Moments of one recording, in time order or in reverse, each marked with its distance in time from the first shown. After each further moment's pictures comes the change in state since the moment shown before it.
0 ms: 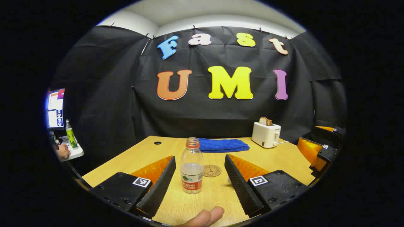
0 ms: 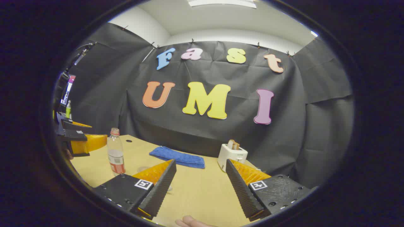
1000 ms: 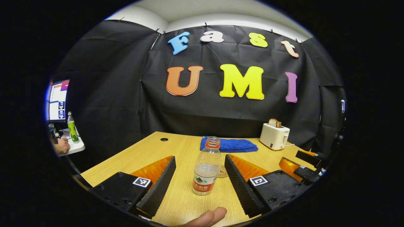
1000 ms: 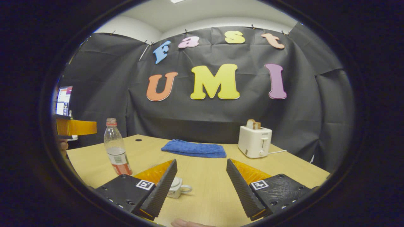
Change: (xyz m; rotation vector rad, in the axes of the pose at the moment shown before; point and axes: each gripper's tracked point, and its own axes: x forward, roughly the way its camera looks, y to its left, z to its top) left arm 0.016 0.029 -0.013 -0.034 0.050 0.021; right arm 0.076 0.064 -0.080 0.137 0.109 0.117
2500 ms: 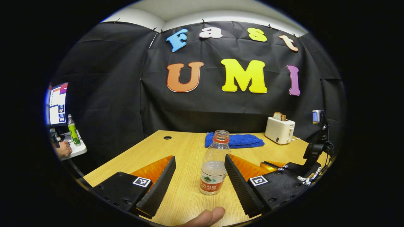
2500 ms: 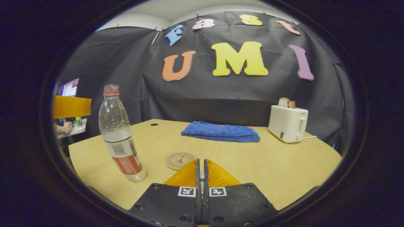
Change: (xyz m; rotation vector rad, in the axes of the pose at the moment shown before) left arm 0.010 0.008 -0.010 0.037 0.017 0.012; right arm 0.063 0.065 -0.055 -0.012 0.143 0.138
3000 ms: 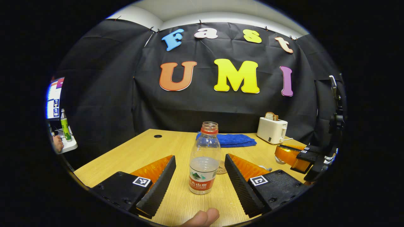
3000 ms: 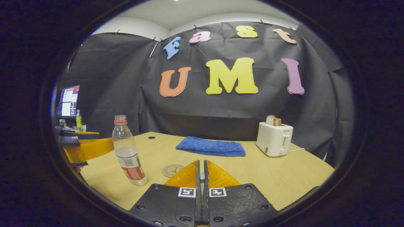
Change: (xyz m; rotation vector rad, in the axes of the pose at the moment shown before) left arm 0.009 -0.026 -0.026 -0.017 -0.015 -0.094; right arm -0.062 -0.032 0.043 0.014 -0.094 -0.037
